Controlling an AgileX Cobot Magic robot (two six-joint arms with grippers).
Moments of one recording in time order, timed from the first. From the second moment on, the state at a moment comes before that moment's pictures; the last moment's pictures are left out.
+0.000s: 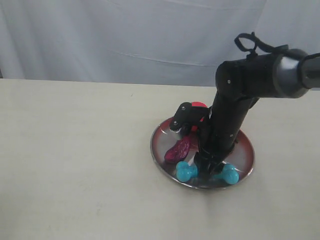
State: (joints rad) left arm 0.07 0.00 0.00 -0.03 0.35 0.02; right arm 0.05 1.97 -1.31 0.06 0.90 -0.74
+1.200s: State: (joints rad) left arm 0.07 0.00 0.00 -0.03 0.35 0.02; right arm 0.05 2.07 -1.31 0.03 0.82 -0.73
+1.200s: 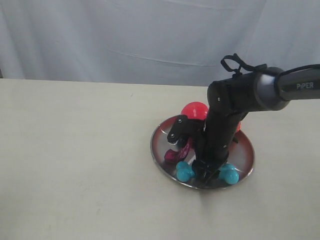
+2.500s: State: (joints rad) left arm 0.07 0.00 0.00 -0.03 0.35 0.02; right arm -0.28 1.59 -1.31 -0.35 0.87 0.15
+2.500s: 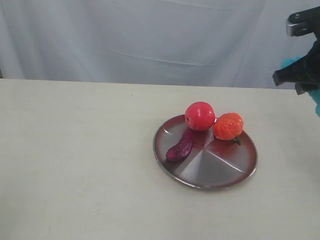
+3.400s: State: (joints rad) left arm 0.07 0.00 0.00 -0.03 0.35 0.02; right arm -0.31 2.06 -1.31 -0.34 0.68 0.27
